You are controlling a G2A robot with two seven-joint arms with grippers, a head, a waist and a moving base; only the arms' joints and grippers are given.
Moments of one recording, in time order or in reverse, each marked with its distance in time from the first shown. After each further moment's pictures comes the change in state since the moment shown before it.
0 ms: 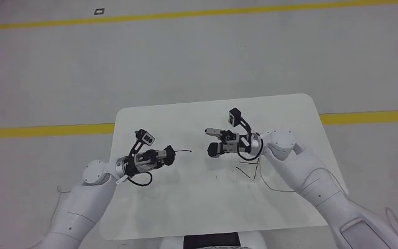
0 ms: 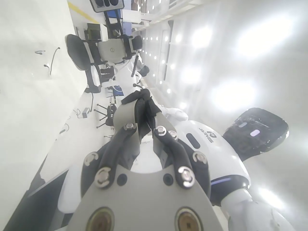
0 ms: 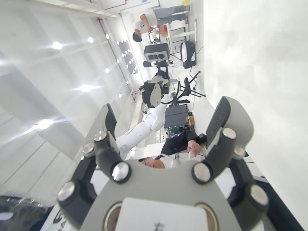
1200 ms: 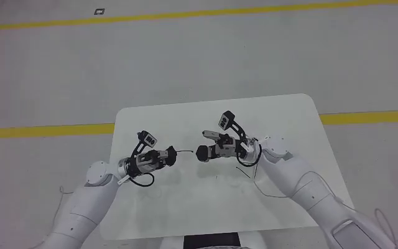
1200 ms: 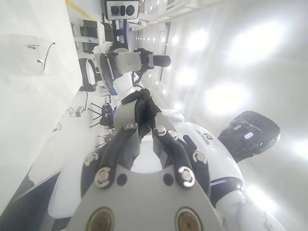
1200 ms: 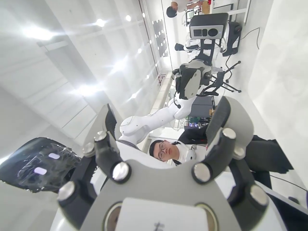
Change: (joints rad) left arm 0.006 -0.006 0.014 0.001 -0.025 0.026 0.014; right arm -0.033 -0.049 -0.028 0.011 0.174 -0.123 0.079
